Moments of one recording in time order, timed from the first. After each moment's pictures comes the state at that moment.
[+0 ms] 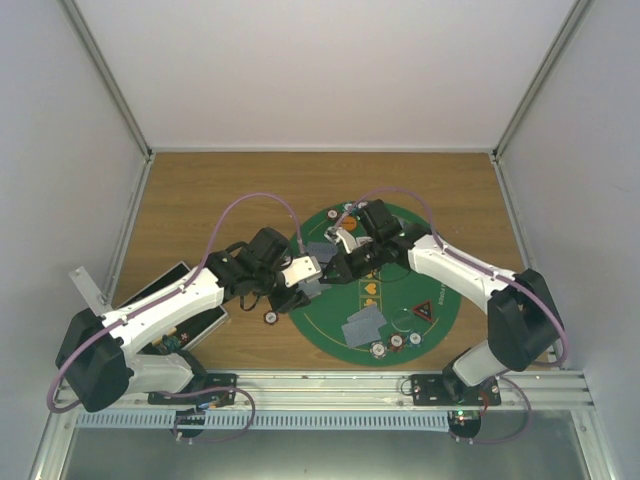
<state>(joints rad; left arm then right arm) -0.74 1.25 0.90 -0.65 0.31 0.30 0.62 1.53 1.06 -0.56 -0.77 0.24</state>
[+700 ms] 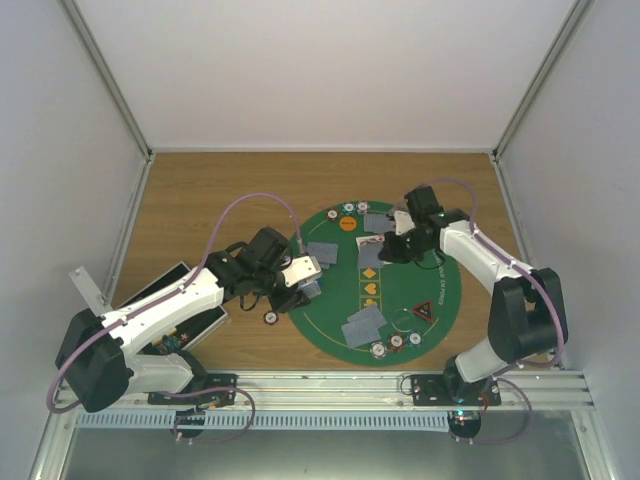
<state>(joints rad) -0.74 1.25 0.90 -0.65 0.31 0.30 0.32 1.53 1.06 -0.71 -0.48 0.22</state>
